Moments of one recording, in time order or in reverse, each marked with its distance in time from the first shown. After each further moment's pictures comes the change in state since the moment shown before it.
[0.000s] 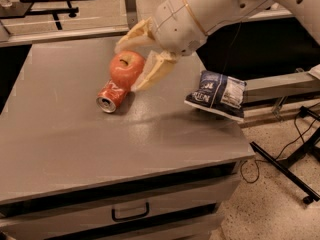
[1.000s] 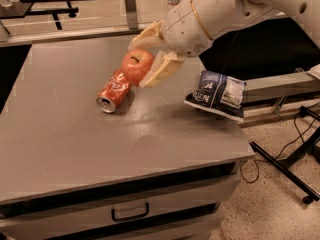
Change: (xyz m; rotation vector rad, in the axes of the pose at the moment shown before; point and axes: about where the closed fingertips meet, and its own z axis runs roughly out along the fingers) arm 0.040 -0.011 -0.006 0.077 0.055 0.078
